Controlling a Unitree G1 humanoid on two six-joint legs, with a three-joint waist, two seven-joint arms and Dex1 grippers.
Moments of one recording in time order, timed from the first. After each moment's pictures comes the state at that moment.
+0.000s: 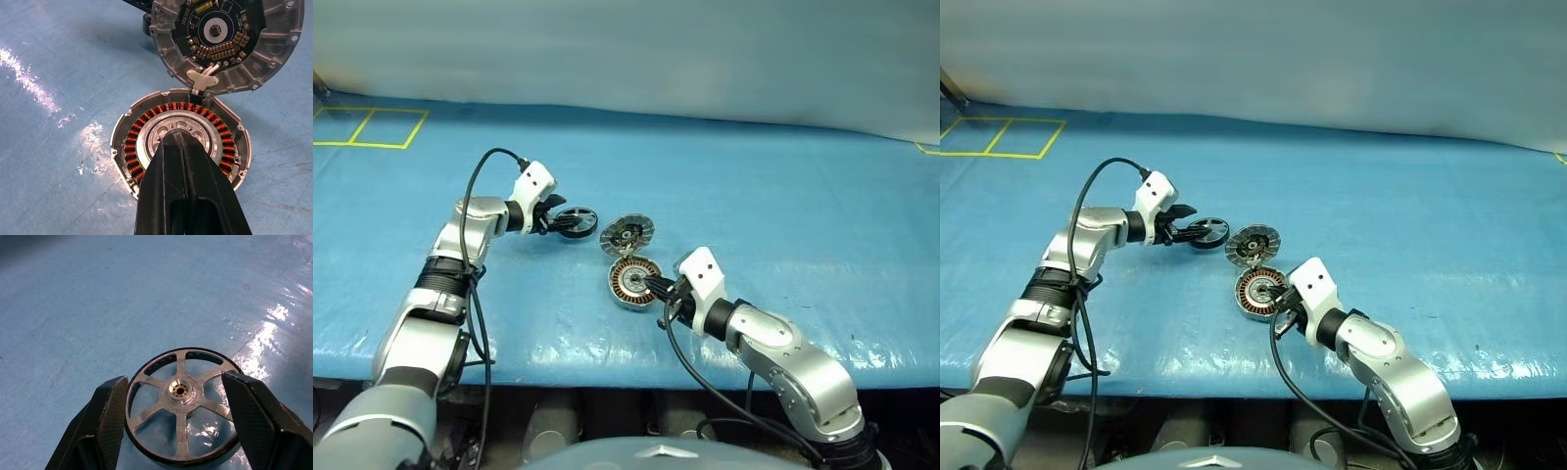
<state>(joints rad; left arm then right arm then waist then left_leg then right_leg) -0.77 0.48 -0.17 0.64 -0.10 0.30 -0.94 0.02 -0.38 0.21 -0.66 0.32 0.83 0.39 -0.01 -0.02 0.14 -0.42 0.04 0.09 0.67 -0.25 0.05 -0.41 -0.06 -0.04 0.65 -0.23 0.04</state>
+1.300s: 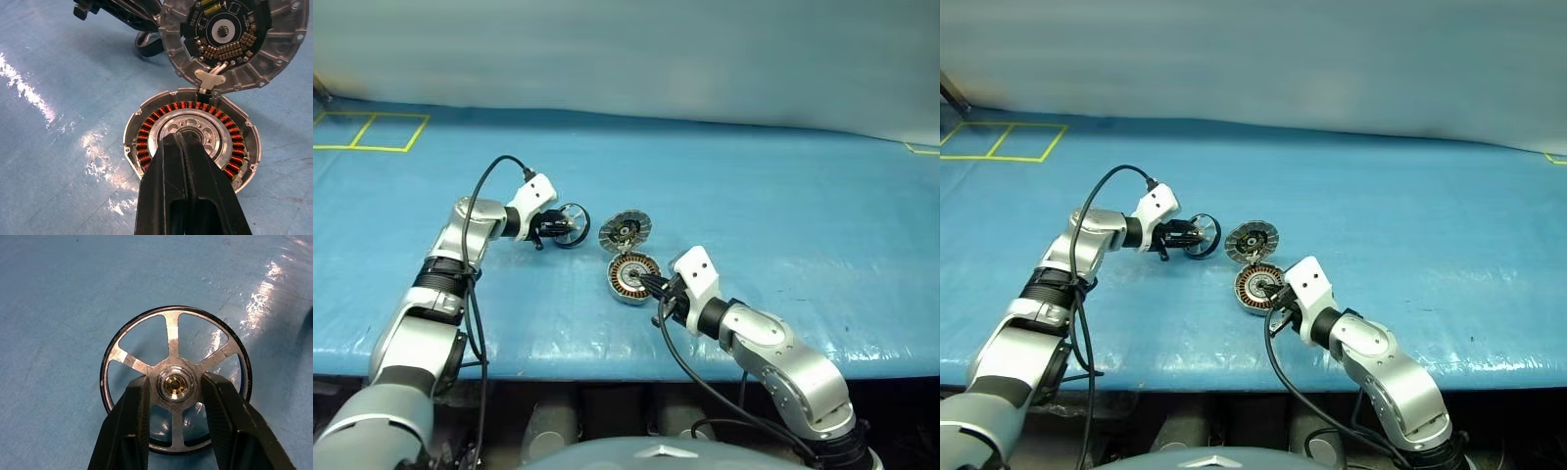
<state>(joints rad) -0.72 0.58 -0.21 0.58 0.02 0.26 -1.07 0.01 -0.36 0.23 -0.65 0.32 0.83 0.37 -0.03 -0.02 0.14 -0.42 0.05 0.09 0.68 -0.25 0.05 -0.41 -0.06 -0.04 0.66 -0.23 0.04</state>
